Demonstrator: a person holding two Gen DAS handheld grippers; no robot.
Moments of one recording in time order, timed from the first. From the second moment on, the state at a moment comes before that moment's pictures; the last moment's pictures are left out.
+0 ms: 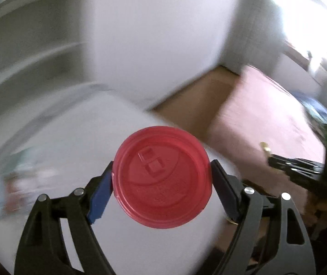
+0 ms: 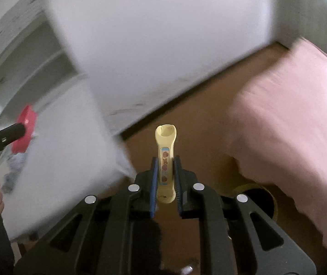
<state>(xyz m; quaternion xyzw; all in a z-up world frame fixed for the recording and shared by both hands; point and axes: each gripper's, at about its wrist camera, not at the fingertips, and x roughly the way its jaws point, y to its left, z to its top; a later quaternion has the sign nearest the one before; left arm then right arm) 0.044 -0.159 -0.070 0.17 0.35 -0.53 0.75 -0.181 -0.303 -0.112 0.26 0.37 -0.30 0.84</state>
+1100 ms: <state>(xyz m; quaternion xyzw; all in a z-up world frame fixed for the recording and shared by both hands) -0.174 -0.395 -0.294 0.37 0.41 -0.64 0.54 -0.390 -0.438 -0.342 0.50 0.41 -0.39 0.66</state>
